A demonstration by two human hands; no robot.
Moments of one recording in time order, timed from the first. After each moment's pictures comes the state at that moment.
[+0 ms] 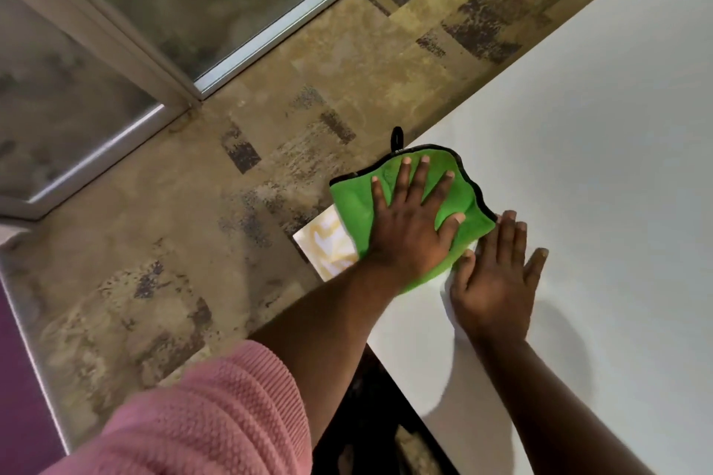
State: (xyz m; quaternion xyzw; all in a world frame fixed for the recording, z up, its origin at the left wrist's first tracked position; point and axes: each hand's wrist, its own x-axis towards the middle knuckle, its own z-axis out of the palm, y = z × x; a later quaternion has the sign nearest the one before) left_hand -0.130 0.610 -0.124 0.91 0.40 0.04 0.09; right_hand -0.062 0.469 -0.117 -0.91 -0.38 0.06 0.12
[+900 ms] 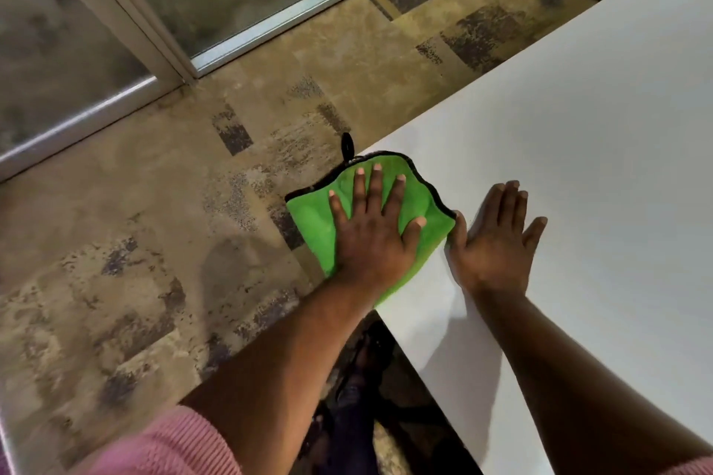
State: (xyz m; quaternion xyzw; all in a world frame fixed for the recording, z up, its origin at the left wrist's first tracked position) left_hand -0.214 0.556 -0.125 0.86 0.50 0.03 0.09; right_hand -0.059 0.468 -0.133 -0.91 -0.40 0.04 0.05
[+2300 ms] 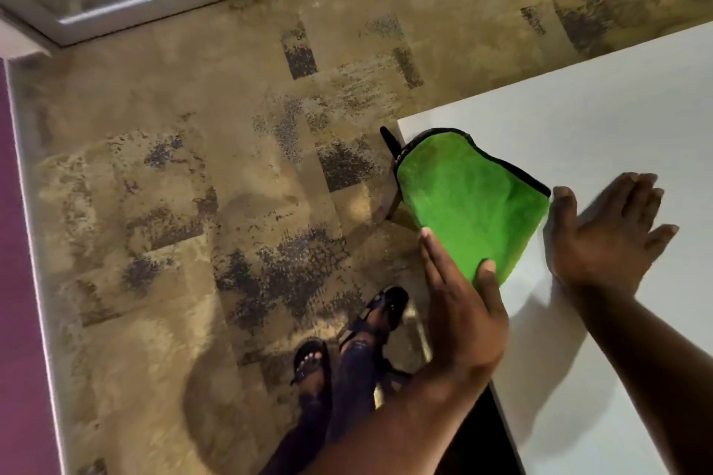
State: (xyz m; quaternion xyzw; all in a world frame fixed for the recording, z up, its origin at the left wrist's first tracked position) left_hand -0.229 0.405 -0.130 0.51 0.65 0.30 0.48; right_hand -0.057 0.469 -0.139 -0.91 -0.41 0.02 0.09
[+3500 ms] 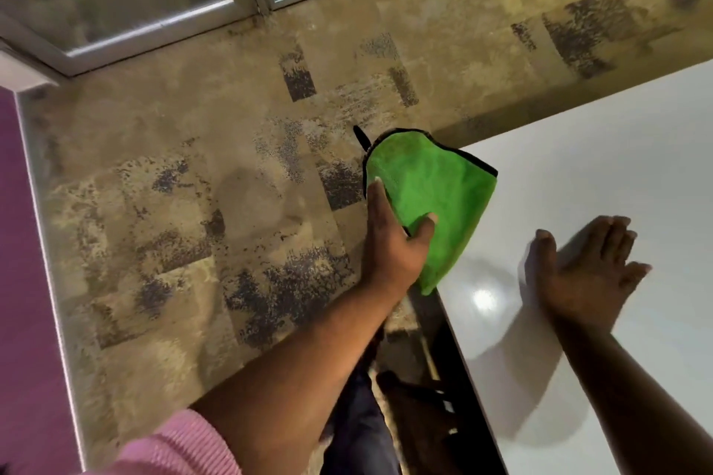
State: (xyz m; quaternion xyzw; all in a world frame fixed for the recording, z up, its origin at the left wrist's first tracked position) left_hand -0.295 0.563 -0.114 0.56 0.64 0.28 0.45; right_hand -0.065 0.477 -0.114 -0.91 -0.40 0.08 0.07
